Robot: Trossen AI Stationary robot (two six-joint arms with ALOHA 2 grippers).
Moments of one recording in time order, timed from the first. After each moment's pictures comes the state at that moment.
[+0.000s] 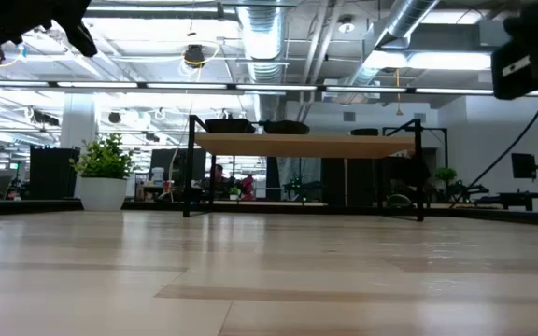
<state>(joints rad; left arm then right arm) -0.25 0.39 0.01 0.82 -0.22 -0.08 0.86 0.85 0.01 0.92 0.65 0.04</state>
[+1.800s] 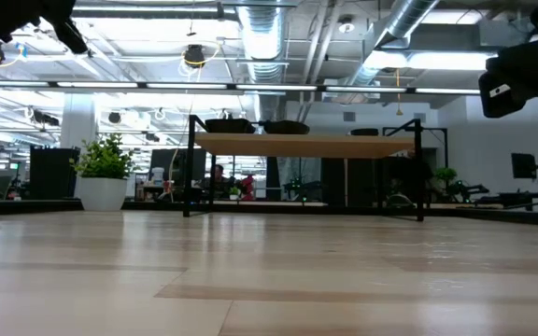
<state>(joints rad) -0.25 0.15 0.01 0.65 -0.22 -0.08 0.56 0.11 0.01 0.06 0.39 0.09</state>
